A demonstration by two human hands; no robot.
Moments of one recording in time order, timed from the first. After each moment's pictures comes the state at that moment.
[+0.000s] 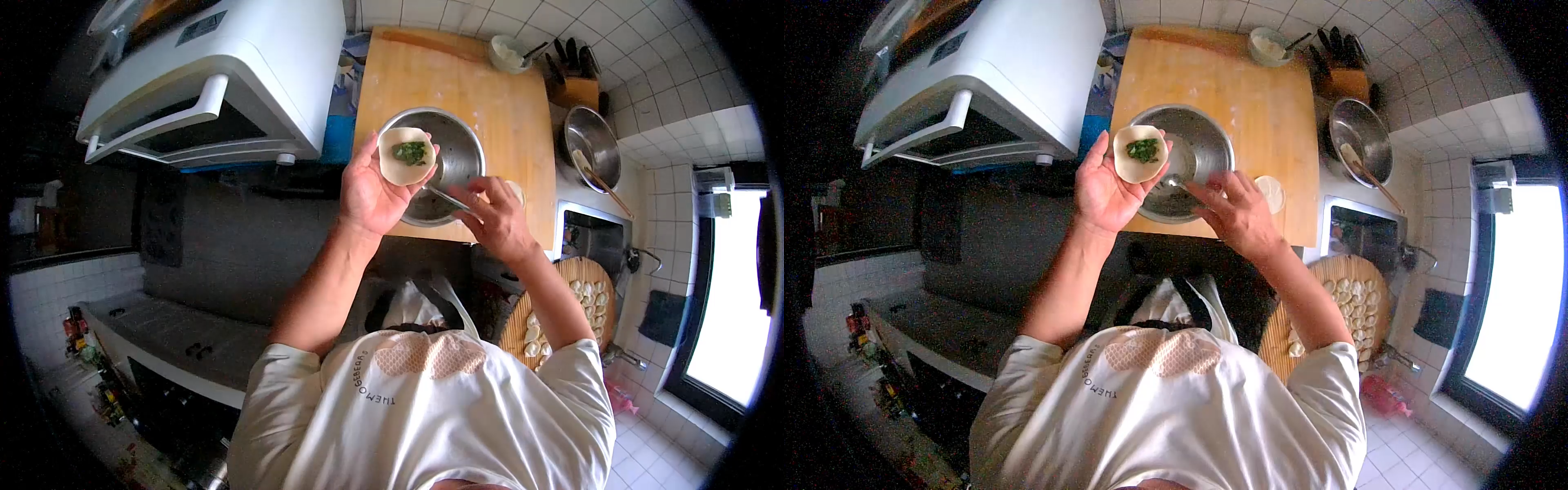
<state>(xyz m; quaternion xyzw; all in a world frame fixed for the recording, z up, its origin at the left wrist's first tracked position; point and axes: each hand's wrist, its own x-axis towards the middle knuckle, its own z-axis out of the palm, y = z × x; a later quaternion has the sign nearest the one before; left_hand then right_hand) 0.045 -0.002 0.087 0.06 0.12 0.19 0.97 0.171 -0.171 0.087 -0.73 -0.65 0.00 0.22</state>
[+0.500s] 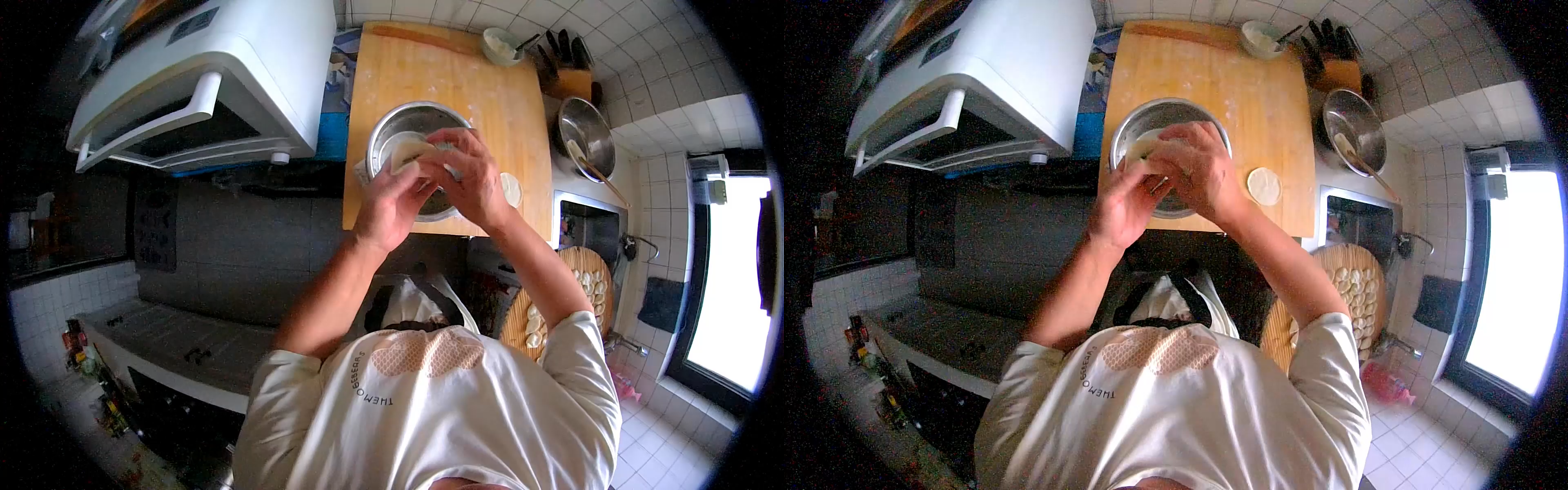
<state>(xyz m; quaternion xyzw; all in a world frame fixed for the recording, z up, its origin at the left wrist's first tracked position) 0.039 -0.027 0.065 0.23 0.08 0.20 0.95 0.161 -0.108 0.097 -0.68 -0.61 0.00 0.41</state>
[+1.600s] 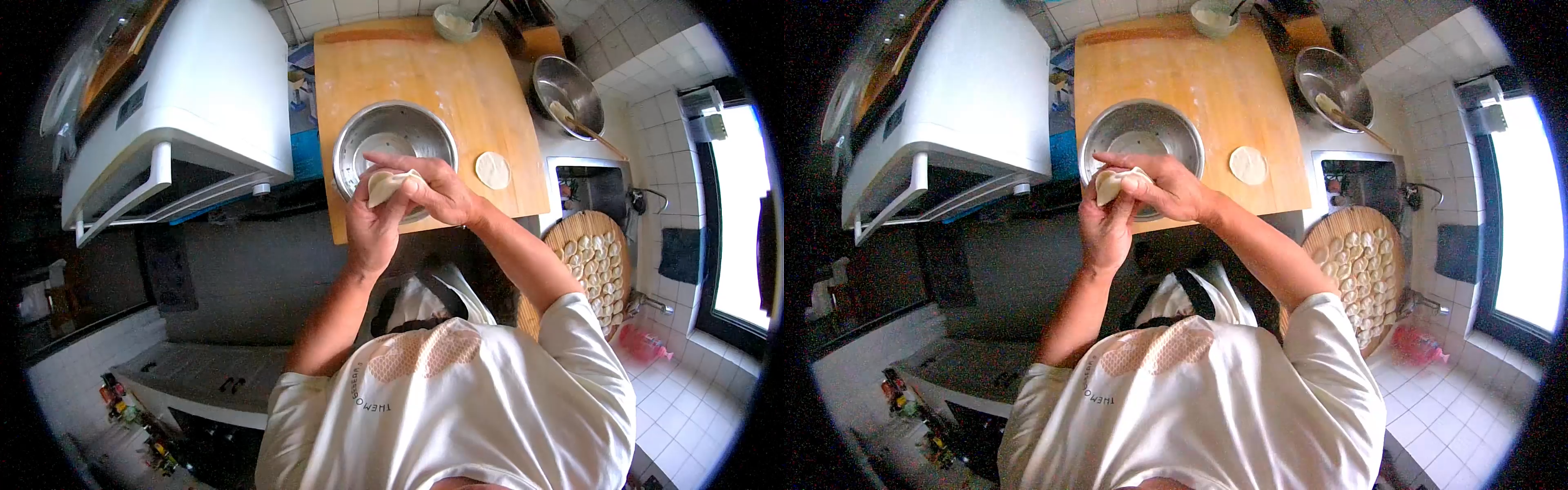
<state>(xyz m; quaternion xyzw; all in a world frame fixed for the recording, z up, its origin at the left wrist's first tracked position) 0.038 -0.053 0.072 0.49 0.15 0.27 0.81 0.161 -0.123 0.086 -0.52 -0.55 0.32 0.57</state>
